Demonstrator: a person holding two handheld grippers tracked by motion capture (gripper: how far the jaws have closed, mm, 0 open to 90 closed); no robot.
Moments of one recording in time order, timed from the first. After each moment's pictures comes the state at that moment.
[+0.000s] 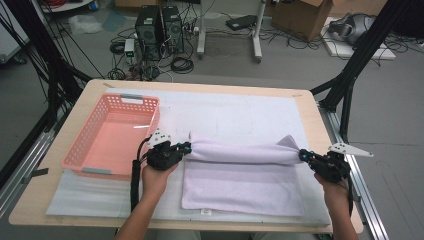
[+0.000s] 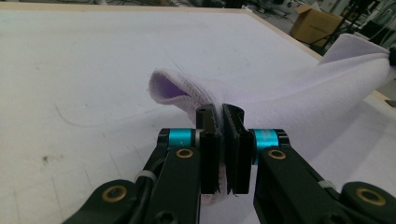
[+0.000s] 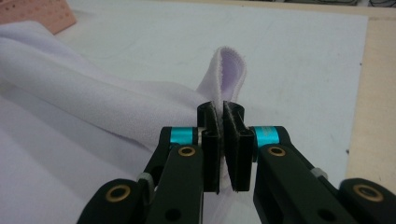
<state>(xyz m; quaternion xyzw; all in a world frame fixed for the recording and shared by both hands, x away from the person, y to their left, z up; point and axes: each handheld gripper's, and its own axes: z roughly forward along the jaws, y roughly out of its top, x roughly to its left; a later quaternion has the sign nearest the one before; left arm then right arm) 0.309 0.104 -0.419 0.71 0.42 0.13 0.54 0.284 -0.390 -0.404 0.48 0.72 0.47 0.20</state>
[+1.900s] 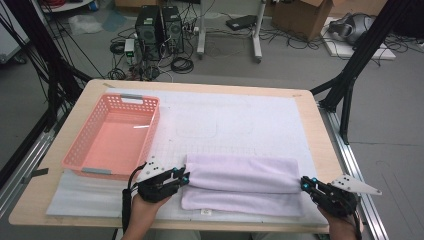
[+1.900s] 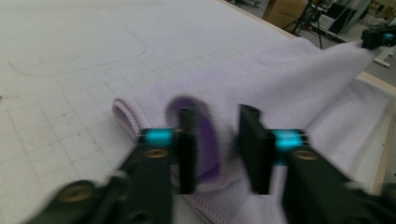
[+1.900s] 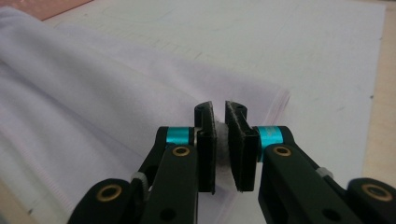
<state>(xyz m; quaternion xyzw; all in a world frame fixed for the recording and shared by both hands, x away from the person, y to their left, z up) 0.244 0.116 -0.431 0.74 0.37 0.12 0.55 0.203 -0.379 -0.415 0.44 0.74 0.46 0.21</state>
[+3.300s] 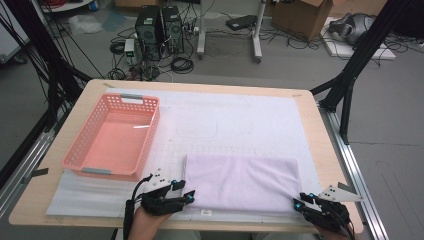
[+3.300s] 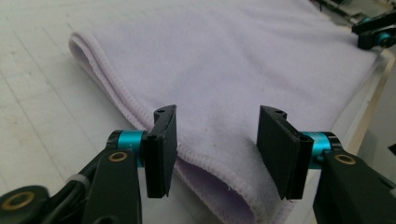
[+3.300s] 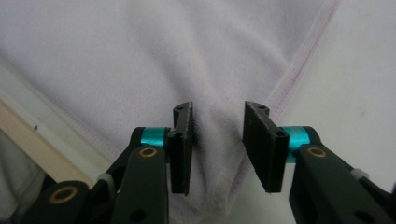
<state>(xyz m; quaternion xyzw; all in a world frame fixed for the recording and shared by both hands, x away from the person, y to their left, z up) 0.221 0.102 -0.448 0.78 0.38 0.09 0.49 0.186 -0.369 -0.439 0.45 0.79 0.37 0.17</state>
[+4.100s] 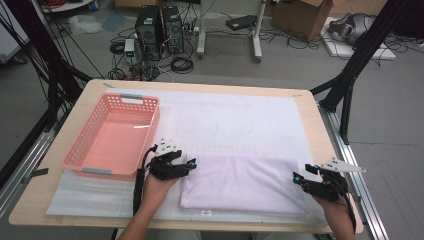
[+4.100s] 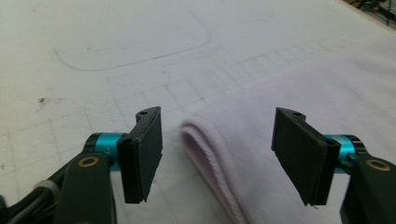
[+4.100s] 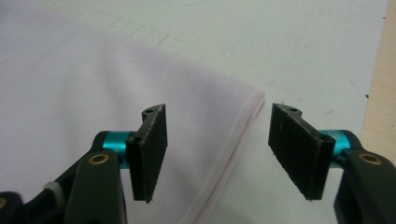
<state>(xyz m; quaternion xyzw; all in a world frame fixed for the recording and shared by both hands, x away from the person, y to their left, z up) 0.318 0.098 -0.446 0.74 0.45 0.14 0.48 0.264 -0.381 -0.425 0.46 0.76 0.40 0.20</state>
